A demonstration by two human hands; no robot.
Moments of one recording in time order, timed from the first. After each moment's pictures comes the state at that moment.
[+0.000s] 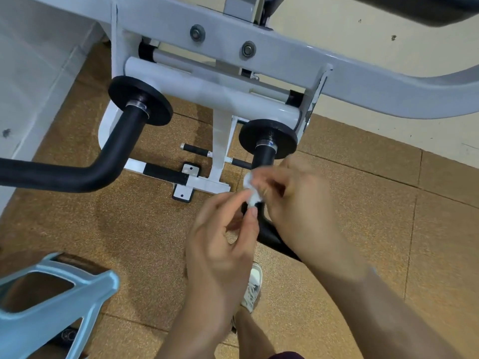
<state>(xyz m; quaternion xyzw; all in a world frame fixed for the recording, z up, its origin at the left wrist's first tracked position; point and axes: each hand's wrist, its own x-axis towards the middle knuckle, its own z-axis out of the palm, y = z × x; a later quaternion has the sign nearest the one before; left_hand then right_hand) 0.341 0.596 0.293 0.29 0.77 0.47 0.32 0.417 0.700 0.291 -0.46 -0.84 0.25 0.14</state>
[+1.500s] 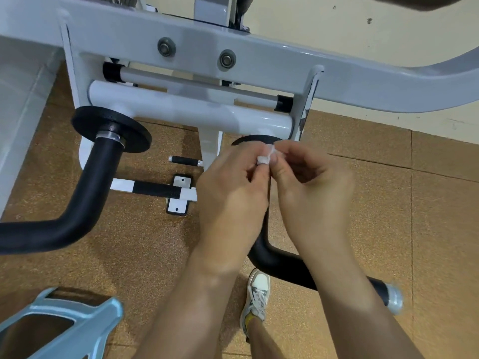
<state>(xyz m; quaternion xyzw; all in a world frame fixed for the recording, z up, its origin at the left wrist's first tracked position) 0.310 0.693 0.271 0.42 0.73 0.49 0.22 0.395 0.724 0.281 -0.61 -0.62 0.35 0.35</state>
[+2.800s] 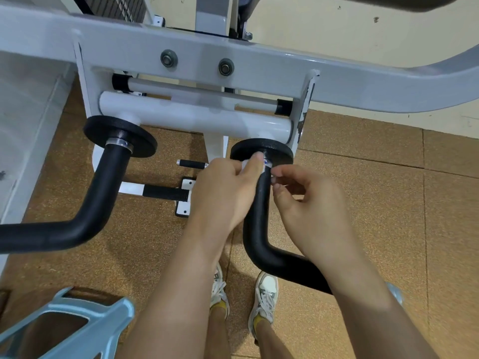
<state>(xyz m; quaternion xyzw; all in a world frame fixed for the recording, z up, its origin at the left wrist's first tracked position) 0.290 0.700 0.271 0.38 0.77 0.31 0.40 0.414 0.717 0.290 -0.61 -0.67 0.39 0.16</state>
